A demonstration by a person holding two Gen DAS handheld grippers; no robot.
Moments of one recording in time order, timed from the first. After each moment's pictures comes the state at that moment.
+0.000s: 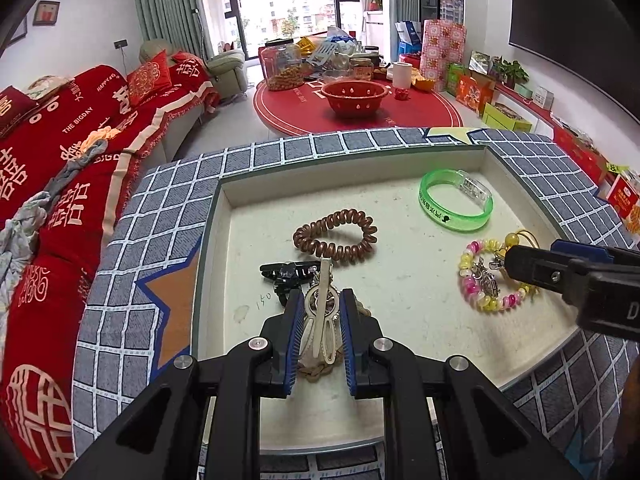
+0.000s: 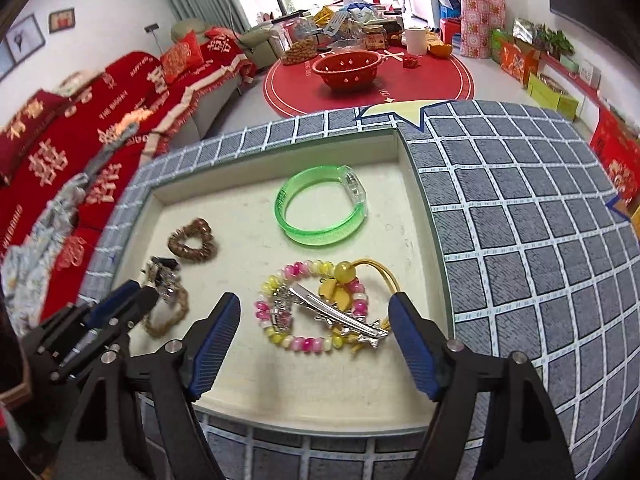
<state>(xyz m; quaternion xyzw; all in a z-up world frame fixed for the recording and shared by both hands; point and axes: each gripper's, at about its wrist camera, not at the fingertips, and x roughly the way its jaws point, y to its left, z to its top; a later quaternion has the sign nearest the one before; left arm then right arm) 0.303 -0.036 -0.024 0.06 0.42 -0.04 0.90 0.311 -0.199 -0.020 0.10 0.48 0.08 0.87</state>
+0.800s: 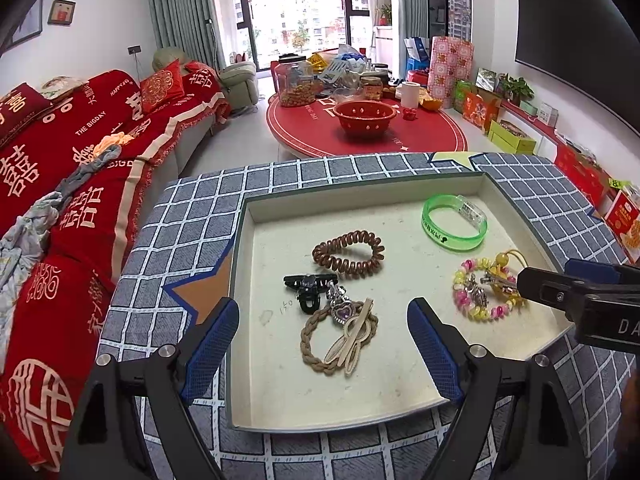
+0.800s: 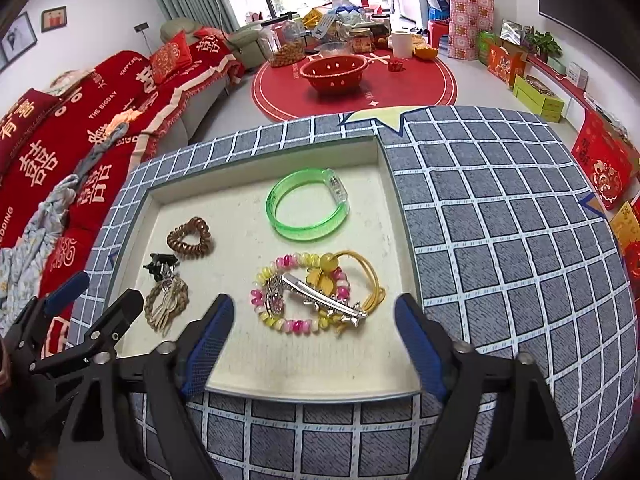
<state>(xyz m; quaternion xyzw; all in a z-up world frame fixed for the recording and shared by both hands) 0.289 -0.024 -0.001 0.05 0.40 -0.03 0.91 0.300 -0.201 -0.003 0.08 0.49 0.05 0.87</state>
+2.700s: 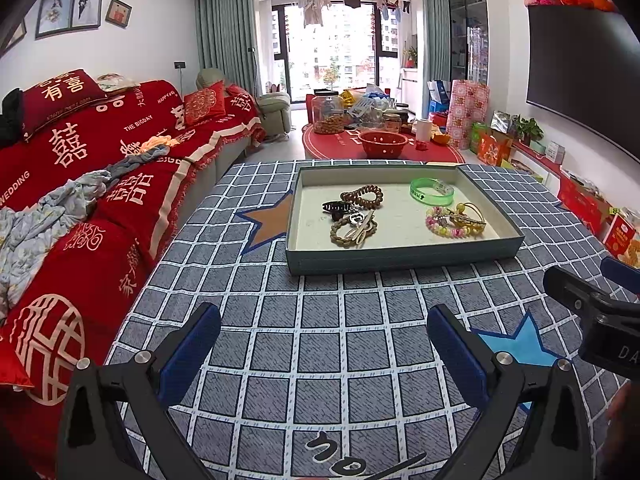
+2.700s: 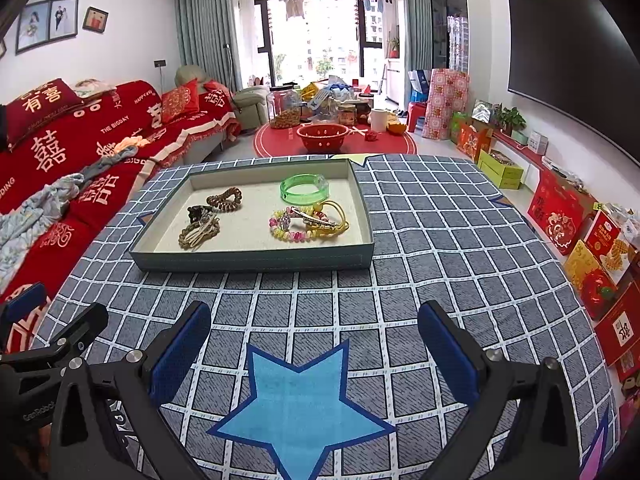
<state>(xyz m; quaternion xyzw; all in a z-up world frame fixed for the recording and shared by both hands) 0.113 -0.004 0.006 0.01 0.32 0.01 0.95 0.112 -0.185 0.023 0.01 0.34 0.01 0.94</state>
